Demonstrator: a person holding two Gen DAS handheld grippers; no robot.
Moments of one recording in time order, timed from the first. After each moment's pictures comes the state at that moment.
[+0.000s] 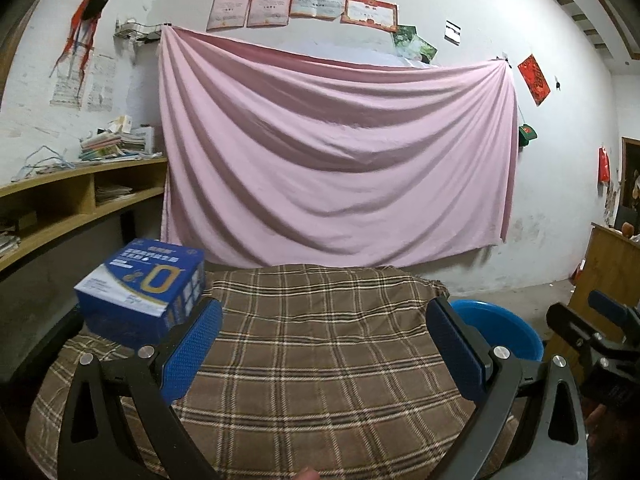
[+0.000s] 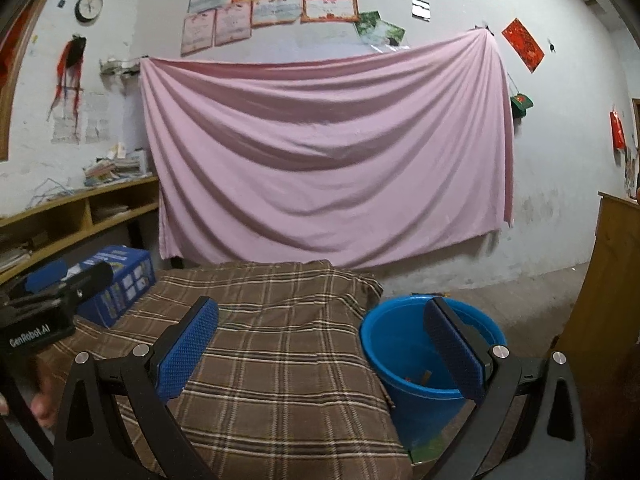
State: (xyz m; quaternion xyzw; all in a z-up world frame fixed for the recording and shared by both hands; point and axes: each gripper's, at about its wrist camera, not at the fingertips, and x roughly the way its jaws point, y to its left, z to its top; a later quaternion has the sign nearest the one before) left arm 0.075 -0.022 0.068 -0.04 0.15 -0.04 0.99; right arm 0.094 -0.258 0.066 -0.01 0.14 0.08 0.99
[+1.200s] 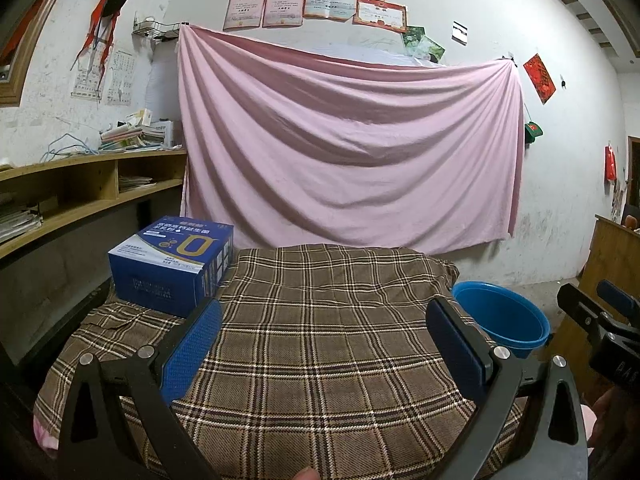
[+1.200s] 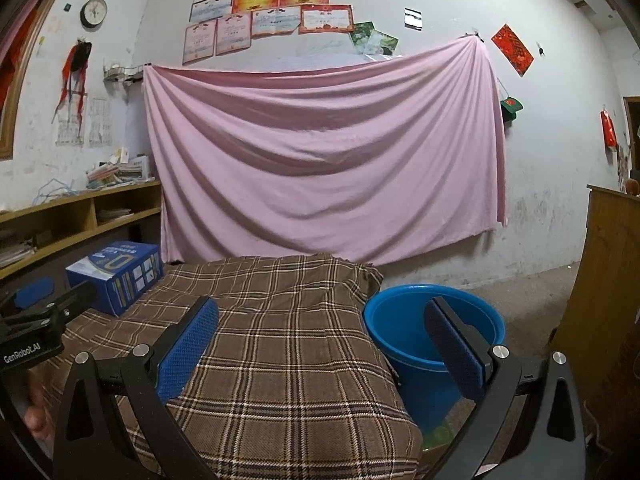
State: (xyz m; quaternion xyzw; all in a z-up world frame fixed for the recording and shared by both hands) left arm 0.031 -0.004 0.034 -0.04 0.15 -0.02 0.99; right arm 0.058 -0.253 0.042 -0.01 0.12 0.06 0.99
